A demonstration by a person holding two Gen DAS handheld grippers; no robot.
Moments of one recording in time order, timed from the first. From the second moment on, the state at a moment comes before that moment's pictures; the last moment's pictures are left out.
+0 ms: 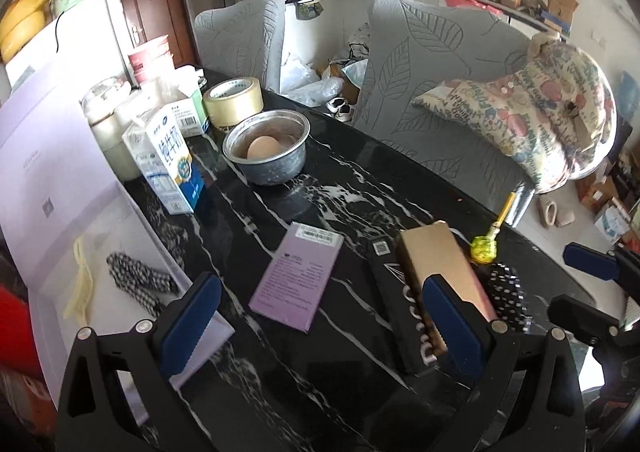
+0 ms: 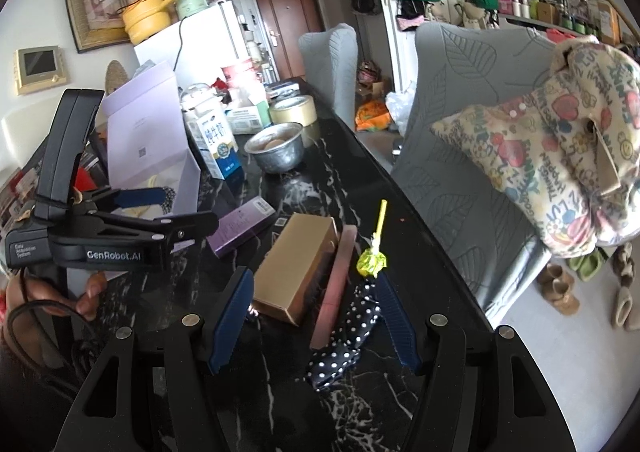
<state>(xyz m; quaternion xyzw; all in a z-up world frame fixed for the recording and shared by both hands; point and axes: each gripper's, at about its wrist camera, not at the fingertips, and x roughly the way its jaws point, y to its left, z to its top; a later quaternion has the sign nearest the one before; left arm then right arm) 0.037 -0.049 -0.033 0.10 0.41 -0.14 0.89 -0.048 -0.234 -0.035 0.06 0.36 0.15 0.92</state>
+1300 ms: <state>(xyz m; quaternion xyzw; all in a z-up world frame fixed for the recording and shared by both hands) 0.115 -0.058 -0.103 0.12 0.53 -0.19 0.82 0.024 -0.255 -0.084 0.09 0.43 0.09 0.89</state>
